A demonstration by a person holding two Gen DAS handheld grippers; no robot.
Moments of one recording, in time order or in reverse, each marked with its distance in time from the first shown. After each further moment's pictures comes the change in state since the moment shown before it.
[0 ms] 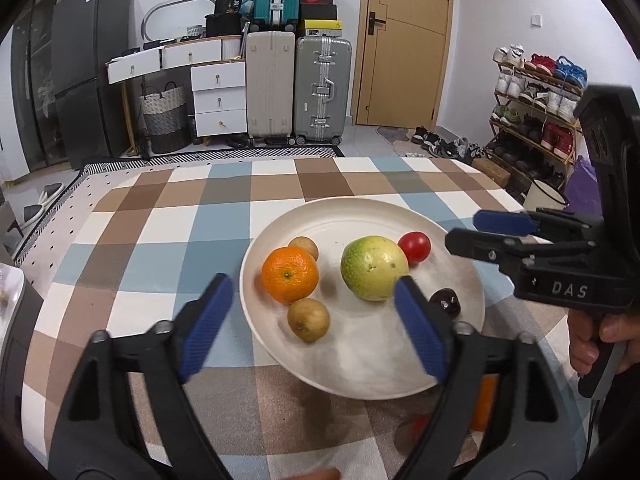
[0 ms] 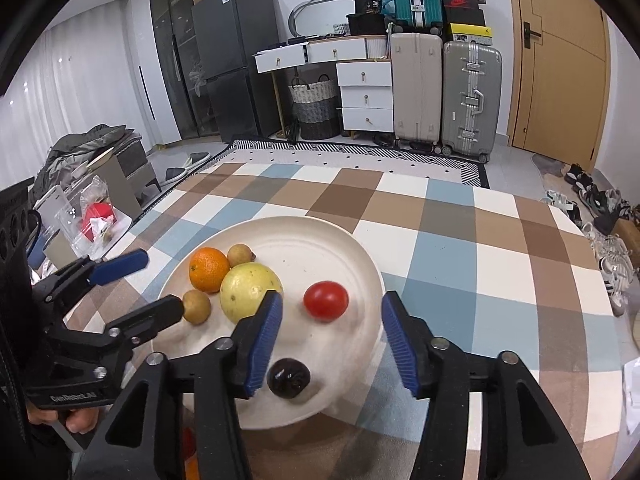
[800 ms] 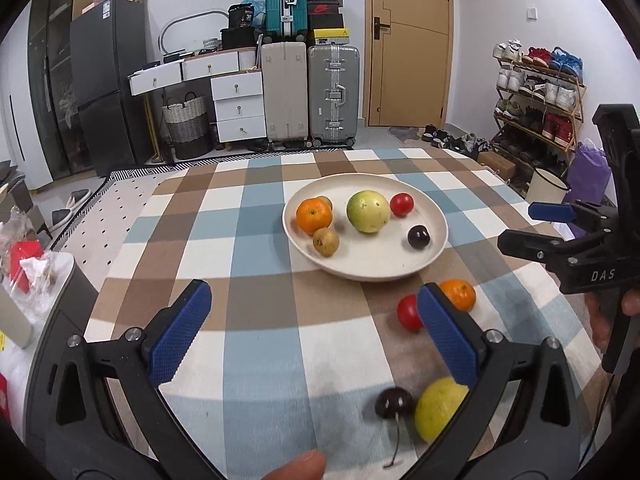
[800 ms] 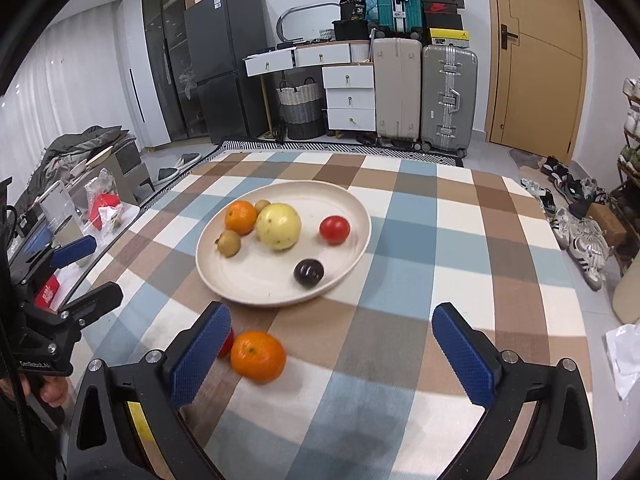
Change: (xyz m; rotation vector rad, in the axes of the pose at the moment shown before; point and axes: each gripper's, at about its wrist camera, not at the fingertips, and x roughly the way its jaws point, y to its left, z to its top) left arm -0.141 -0.007 -0.058 0.039 -0.021 0.066; right arm -0.101 0.025 -0.067 0.021 -0.009 -0.066
